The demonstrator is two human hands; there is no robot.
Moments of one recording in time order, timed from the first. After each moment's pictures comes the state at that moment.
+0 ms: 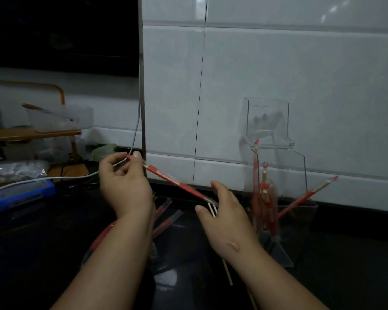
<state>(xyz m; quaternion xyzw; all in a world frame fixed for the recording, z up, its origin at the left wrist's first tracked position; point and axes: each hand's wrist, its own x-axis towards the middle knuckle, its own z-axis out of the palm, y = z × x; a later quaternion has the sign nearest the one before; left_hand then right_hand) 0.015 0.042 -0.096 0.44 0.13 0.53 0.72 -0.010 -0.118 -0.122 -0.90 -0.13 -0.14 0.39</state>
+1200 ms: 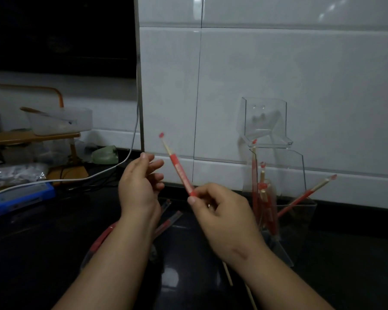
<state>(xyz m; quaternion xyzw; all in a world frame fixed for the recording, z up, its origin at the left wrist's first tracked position) 0.025 0.040 -0.101 0.42 0.07 0.31 0.85 -0.028 -0.116 -0.102 -0.83 -0.22 -0.22 0.45</state>
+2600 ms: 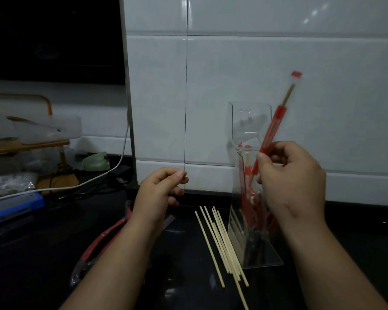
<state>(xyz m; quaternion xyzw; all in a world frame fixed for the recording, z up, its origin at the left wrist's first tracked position) 0.015 0.019 -0.105 0.61 -0.07 0.17 0.77 -0.015 -0.186 -0.048 -0.76 -0.04 -0.44 0.47</state>
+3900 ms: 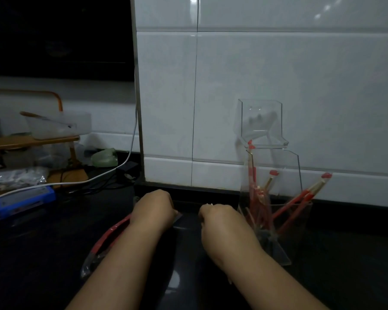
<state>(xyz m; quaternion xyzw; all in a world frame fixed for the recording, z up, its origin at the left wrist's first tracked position) 0.036 0.043 -0.125 0.98 0.10 0.07 0.16 -0.018 -0.114 -0.112 -0.97 -0.17 -0.13 0.11</state>
